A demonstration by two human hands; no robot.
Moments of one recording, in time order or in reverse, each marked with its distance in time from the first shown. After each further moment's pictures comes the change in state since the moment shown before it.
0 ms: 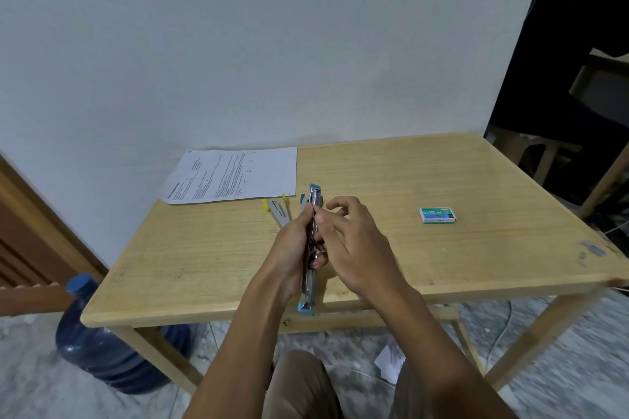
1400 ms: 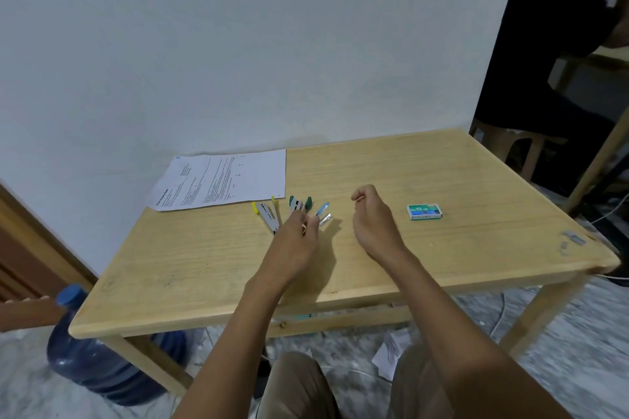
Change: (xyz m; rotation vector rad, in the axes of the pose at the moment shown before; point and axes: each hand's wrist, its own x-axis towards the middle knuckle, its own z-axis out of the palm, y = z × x) left_hand 0.012 -0.008 0.001 0.965 0.205 0.247; right_hand 0.045 0.067 -0.001 0.191 0.090 0.420
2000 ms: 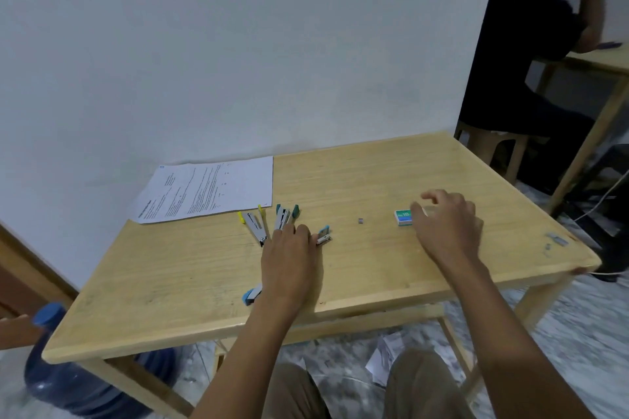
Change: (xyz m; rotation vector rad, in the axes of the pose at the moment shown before) left_hand 0.007 -0.009 0.030 0.675 0.218 0.226; right_hand 0.000 0.048 -0.100 -0.487 0.324 0.115
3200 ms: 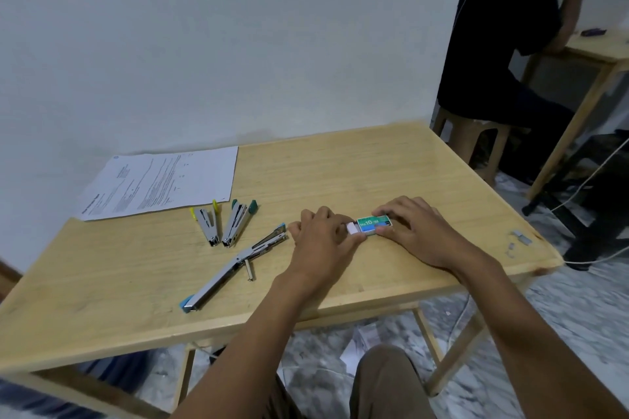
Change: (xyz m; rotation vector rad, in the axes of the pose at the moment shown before) left_hand 0.024 0.100 0.033 -0.395 -0.149 0.109; right_hand 0.036 0.053 -0.016 0.007 -0.533 -0.482
